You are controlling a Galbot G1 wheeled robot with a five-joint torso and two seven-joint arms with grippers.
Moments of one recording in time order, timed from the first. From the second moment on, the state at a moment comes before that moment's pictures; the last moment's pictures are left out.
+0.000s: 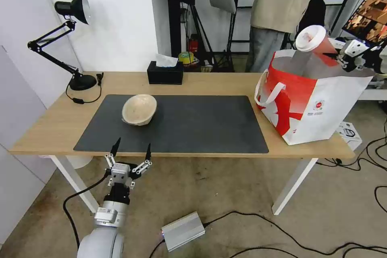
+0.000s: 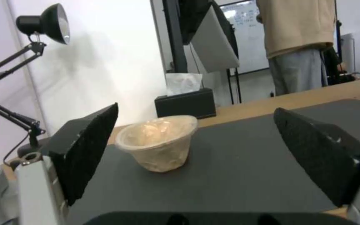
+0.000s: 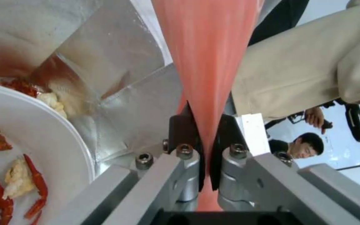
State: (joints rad) left arm 1.54 -1.53 -0.61 -2.02 0.09 -0.32 0.13; right arm -0.13 0.43 -0.06 1.28 0.16 -0.01 -0.64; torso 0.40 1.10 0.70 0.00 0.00
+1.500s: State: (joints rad) left arm 1.53 -1.53 -0.61 -1.99 0.08 -0.34 0.13; right arm -0.09 0.57 -0.07 1.09 0.01 0.05 -0.61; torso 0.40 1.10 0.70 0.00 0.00
